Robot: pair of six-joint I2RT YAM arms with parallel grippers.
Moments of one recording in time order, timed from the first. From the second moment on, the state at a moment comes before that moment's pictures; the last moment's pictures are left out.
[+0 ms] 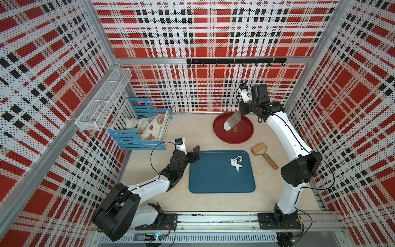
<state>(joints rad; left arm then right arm) -0.54 1.27 0.43 0.55 -0.24 -0.47 0.31 1.89 2.08 -0.76 0.03 -0.19</state>
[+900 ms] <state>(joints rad) -0.54 1.27 0.43 0.55 -0.24 -0.47 0.36 1.93 2.04 -0.75 0.28 -0.29</state>
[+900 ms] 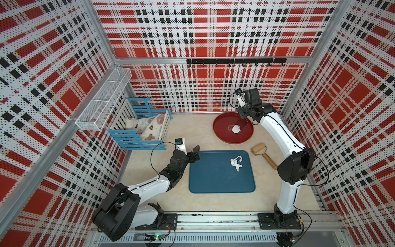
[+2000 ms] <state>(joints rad) -0.54 1.27 0.43 0.55 -0.22 -0.47 0.52 2.01 1.96 -0.66 0.59 -0.53</state>
